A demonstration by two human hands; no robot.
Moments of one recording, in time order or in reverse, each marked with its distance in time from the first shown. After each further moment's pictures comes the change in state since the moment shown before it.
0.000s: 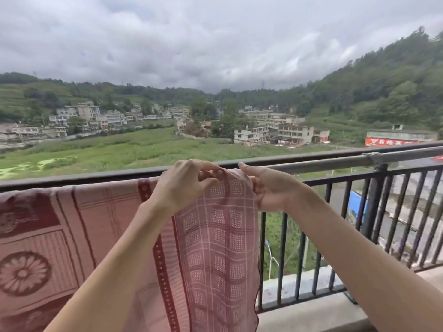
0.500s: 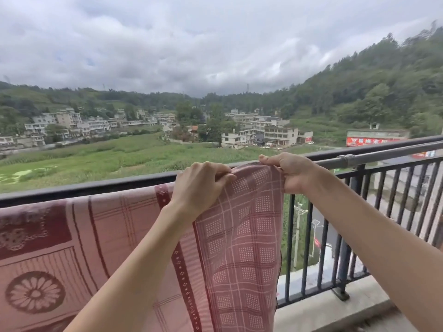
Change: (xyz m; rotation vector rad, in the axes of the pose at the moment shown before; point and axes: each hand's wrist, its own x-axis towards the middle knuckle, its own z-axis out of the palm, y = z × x) left_hand 0.030 0.053 0.036 -0.041 0.104 0.112; right_hand -0.020 -0.051 -0.059 -0.133 0.257 -0.163
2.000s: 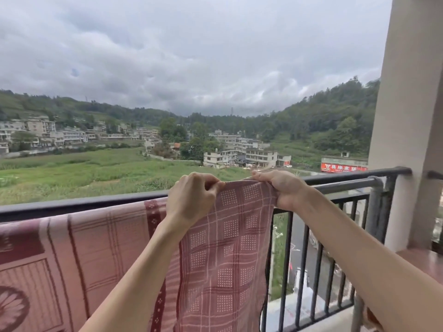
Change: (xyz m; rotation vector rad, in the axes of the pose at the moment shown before) left_hand 0.290 0.378 0.372 -0.233 0.102 -0.095; right_hand 0.099 -0.134 -0.582 -0.098 0.083 -0.133
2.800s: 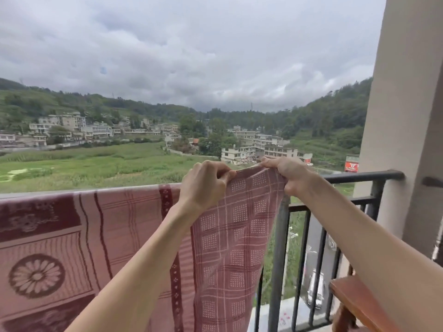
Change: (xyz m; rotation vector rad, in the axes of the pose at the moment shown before) left_hand 0.106 0.226 0.265 0.030 0.016 -0.002; right_hand 0.069 -0.056 -0.351 -0.045 0.097 -0.062
